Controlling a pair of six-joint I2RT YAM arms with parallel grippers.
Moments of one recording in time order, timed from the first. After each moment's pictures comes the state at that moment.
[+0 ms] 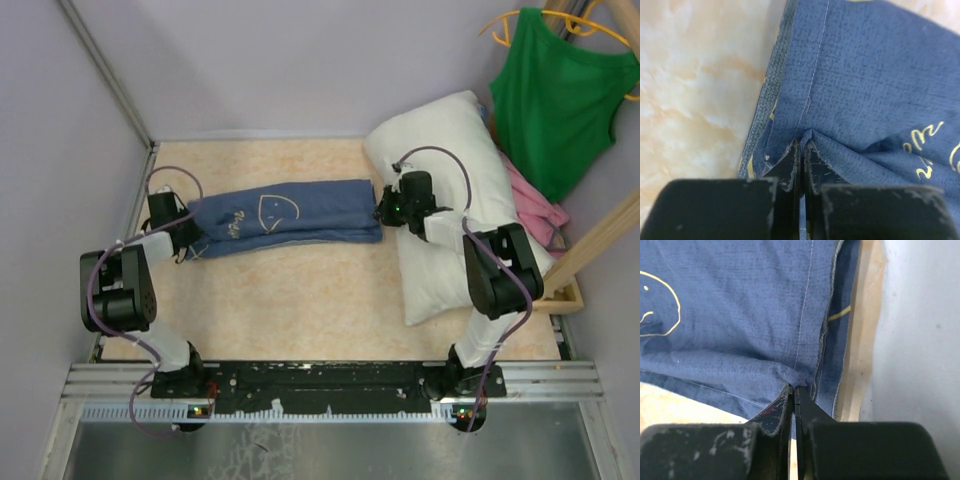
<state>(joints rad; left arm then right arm) 0.16 1.65 0.84 0.08 0.01 -0.39 0.26 1.74 1.00 0.10 -0.25 0.35</state>
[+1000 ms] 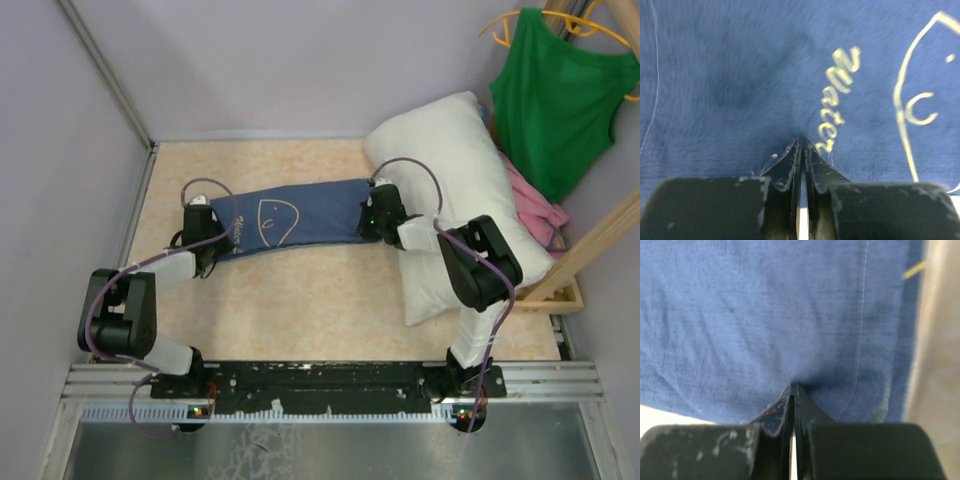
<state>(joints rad) -0.12 1.49 0.69 0.13 -0.11 -0.45 0.46 1.86 1.04 0.08 -0.03 0.39</state>
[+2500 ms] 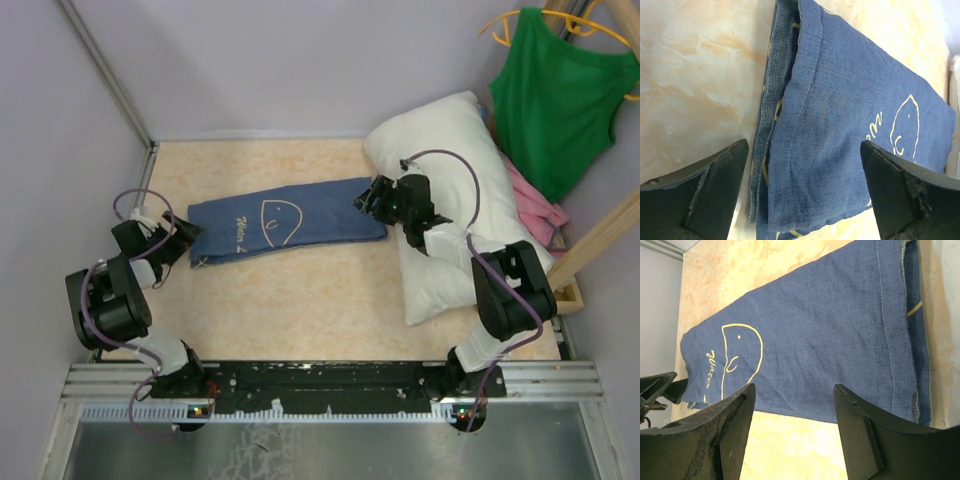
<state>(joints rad) 0.42 1.58 0.57 0.43 0.52 -0.52 0.35 1.61 0.89 0.28 -0.19 0.71</state>
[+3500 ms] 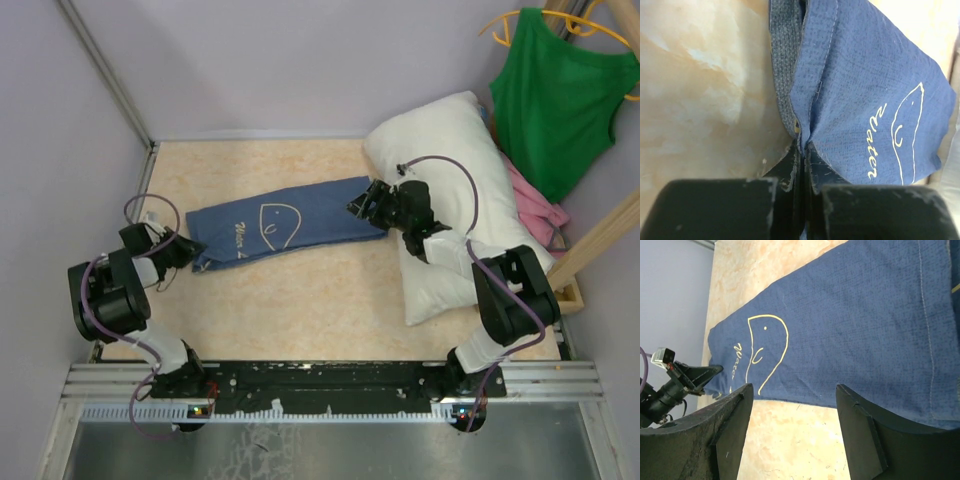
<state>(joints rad) 0.40 1.65 0.56 0.40 0.60 -0.55 0.37 1.58 0.83 0.38 -0.27 0.78</state>
